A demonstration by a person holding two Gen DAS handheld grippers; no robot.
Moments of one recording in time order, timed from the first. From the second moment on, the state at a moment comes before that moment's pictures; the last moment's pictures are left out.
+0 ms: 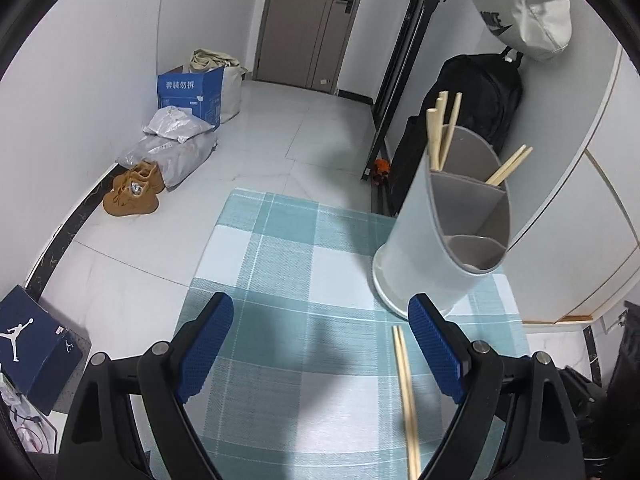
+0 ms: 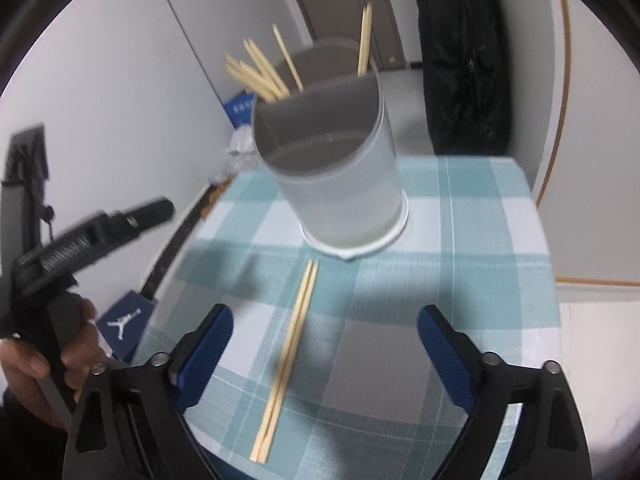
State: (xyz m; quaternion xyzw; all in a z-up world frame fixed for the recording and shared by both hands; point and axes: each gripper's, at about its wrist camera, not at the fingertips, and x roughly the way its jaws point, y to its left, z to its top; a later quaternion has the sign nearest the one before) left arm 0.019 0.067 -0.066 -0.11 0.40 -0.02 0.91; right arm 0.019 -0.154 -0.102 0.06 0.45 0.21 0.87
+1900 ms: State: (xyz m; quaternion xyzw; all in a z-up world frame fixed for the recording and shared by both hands) left arm 0.025 0.131 -0.076 -0.20 0.45 0.01 0.87; right arm 0.085 -0.049 -0.156 -0.11 0.53 0.17 0.82
